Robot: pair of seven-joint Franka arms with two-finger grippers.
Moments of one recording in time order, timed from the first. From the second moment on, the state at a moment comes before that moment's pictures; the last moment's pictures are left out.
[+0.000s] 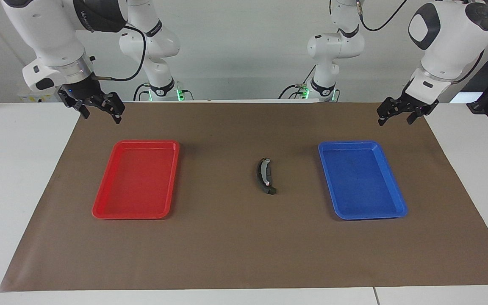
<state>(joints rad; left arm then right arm) -0.01 -0.07 -0.02 -1.75 0.00 1.64 0.00 0.02 0.00 -0.02 -1.58 -0.03 1.53 0.20</state>
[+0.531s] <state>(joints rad) -0.01 -0.07 -0.02 -1.75 0.00 1.64 0.00 0.03 0.00 -0.04 -1.54 -0.02 1.49 0.16</state>
